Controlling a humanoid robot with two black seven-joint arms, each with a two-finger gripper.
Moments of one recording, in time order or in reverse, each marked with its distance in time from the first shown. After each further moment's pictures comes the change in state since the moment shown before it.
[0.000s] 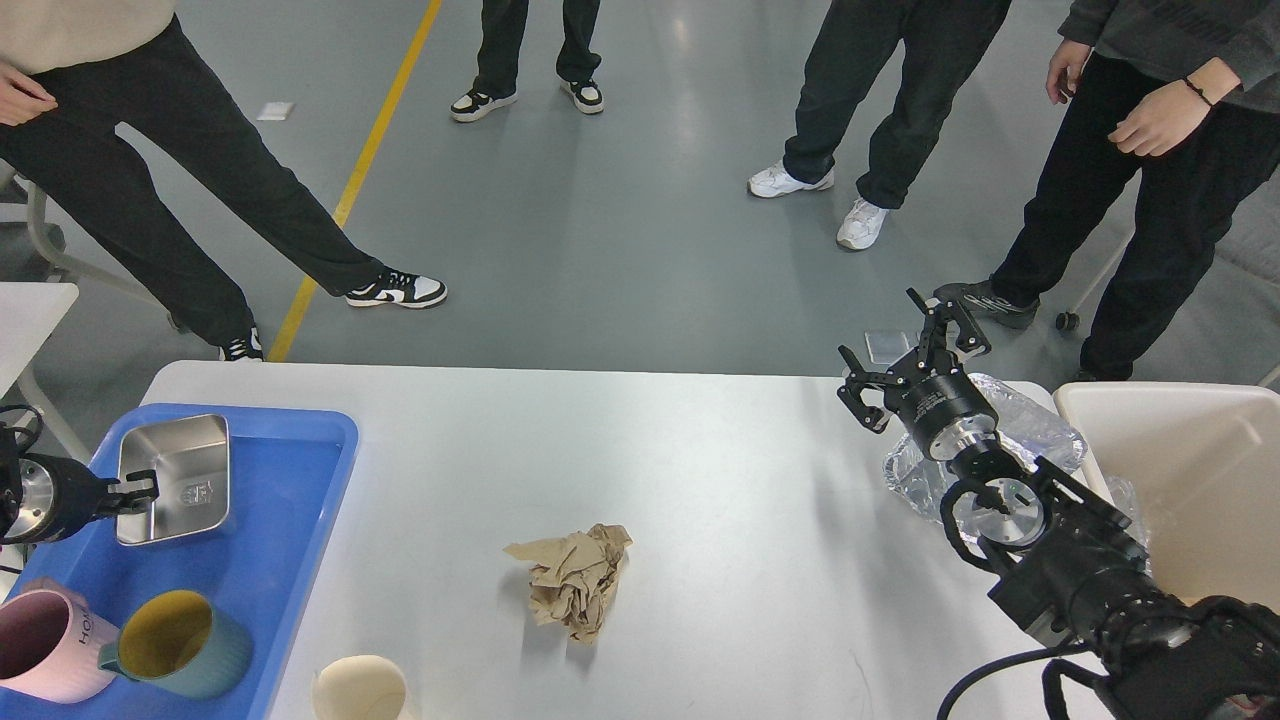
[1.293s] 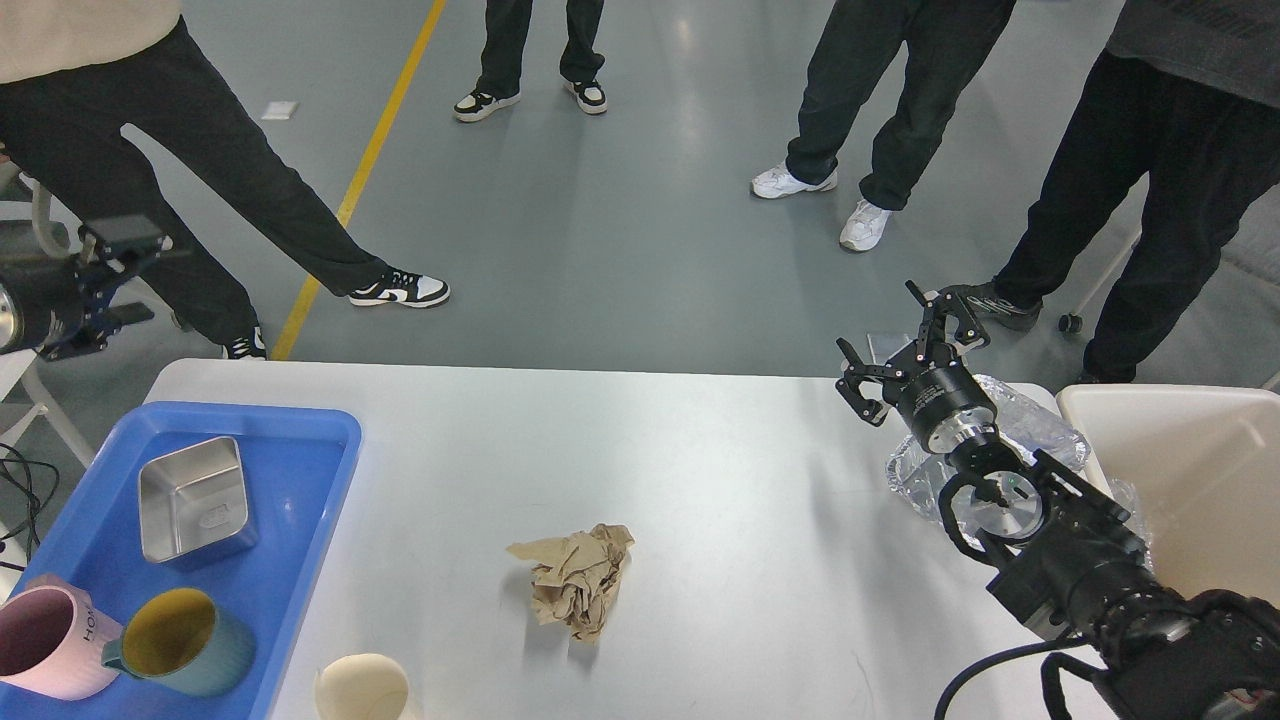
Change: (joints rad) left arm -0.291 0.075 -0.001 0.004 -0.730 -0.193 -0.008; right arm 0.013 0.001 0.000 0.000 0.000 -0.002 0.000
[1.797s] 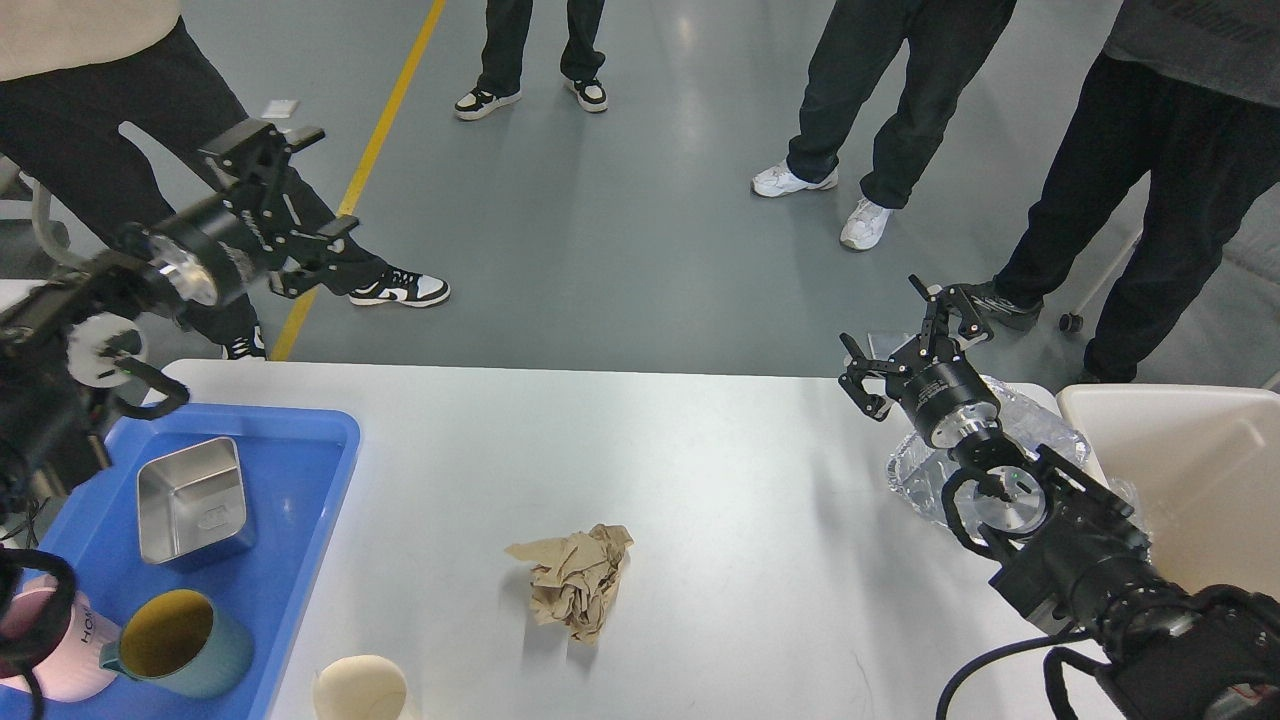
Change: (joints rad) left arm 0.069 -0.344 -0.423 0.003 -0.413 -0.045 0.033; right arm 0.009 -0.007 0.000 0.000 0.000 0.000 -0.002
